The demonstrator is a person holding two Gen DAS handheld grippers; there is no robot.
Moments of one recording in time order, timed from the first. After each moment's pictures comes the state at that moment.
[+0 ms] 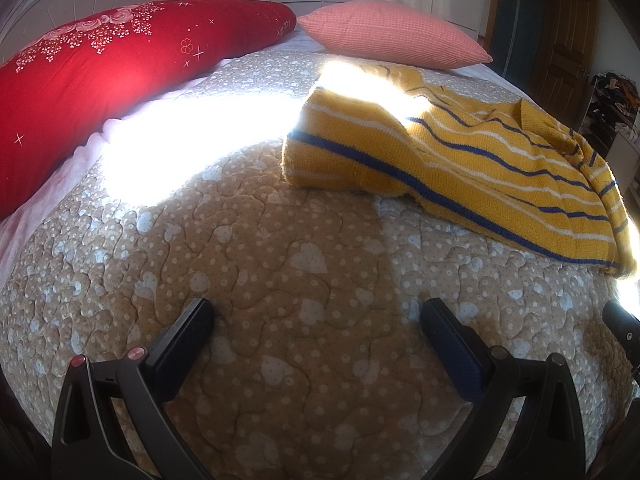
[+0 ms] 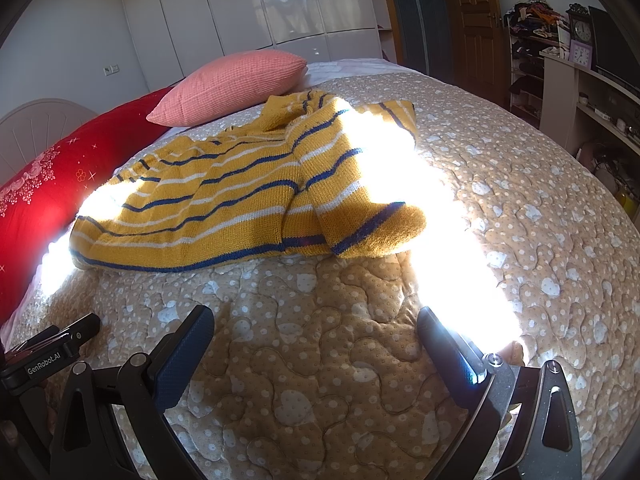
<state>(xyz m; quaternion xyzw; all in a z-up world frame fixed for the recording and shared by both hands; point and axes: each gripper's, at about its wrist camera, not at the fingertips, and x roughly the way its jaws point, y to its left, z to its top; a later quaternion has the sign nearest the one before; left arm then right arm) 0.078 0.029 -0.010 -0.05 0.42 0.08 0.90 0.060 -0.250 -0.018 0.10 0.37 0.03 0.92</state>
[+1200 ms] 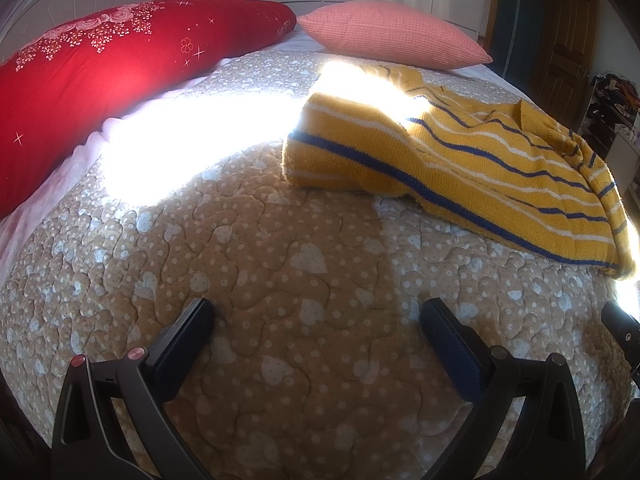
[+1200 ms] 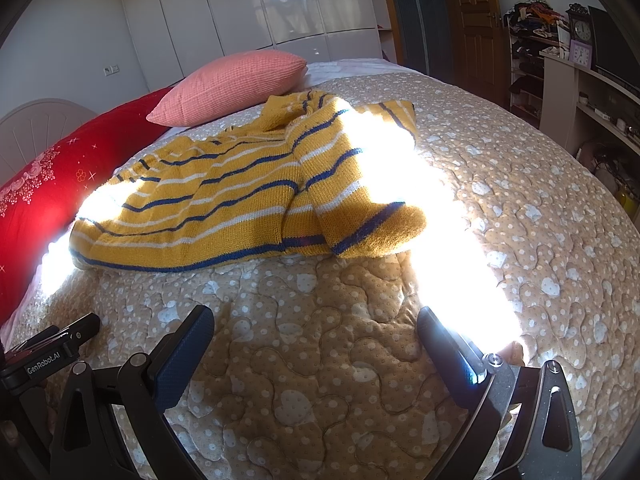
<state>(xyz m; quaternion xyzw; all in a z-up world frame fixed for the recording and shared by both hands) 0.077 0.029 -0.009 -0.06 0.42 0.08 0.90 0.058 -0.250 -0.018 0.10 0.37 0.03 0.92</state>
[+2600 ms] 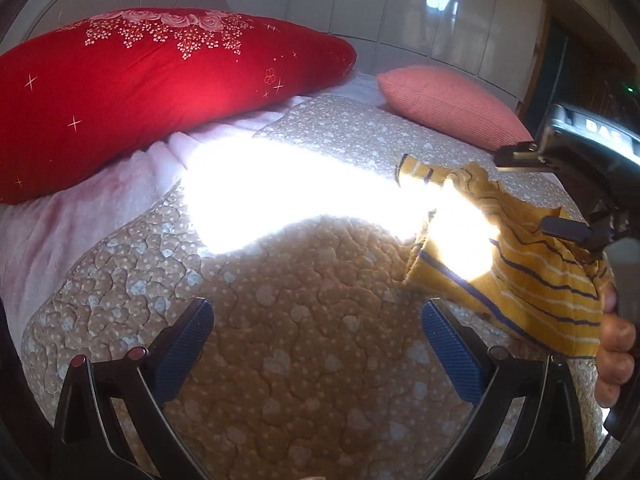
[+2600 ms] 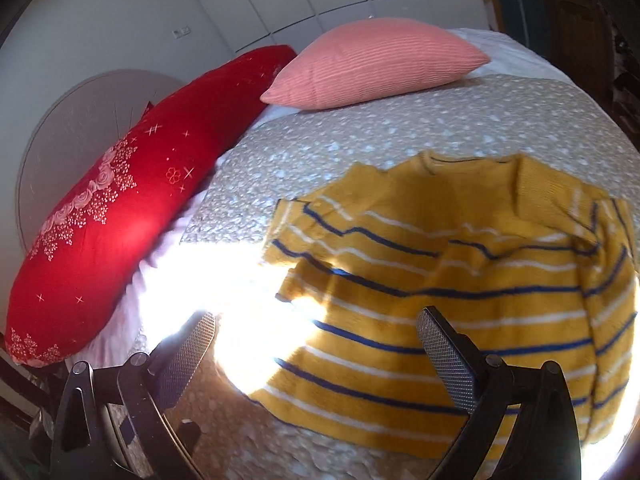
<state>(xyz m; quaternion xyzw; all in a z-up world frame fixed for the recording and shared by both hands) 0.070 0.108 0.038 -0.14 0.36 0.15 0.91 0.240 -0.050 0.059 0.11 0.46 0.22 0.85</state>
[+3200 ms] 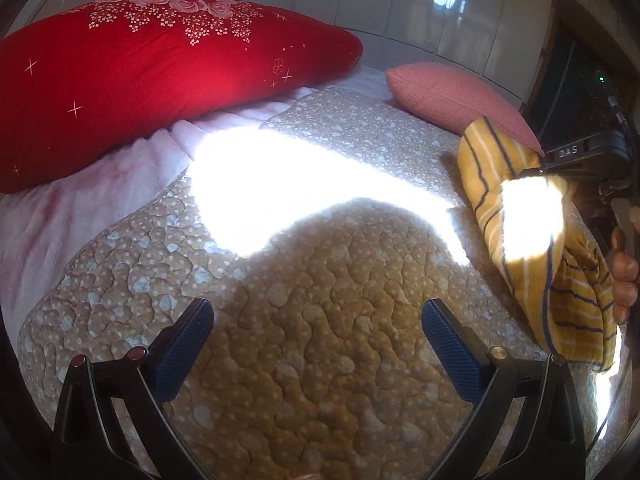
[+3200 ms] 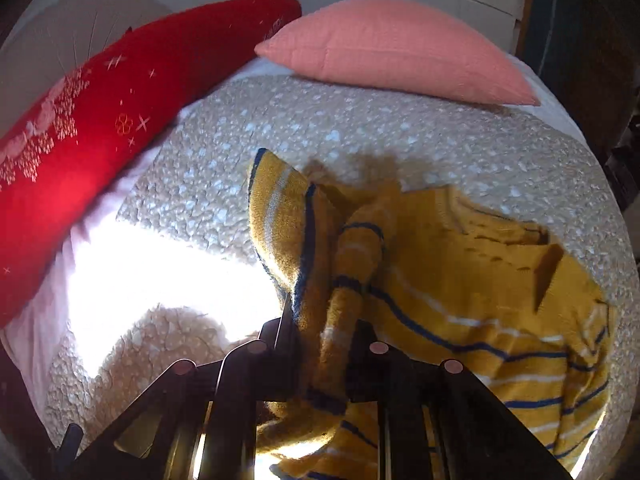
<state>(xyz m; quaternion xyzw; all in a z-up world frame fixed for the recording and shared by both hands) 0.071 0.112 0.037 -0.14 0.36 0.14 0.91 0.296 -0.054 0.071 -0.01 0.47 0.14 0.87</state>
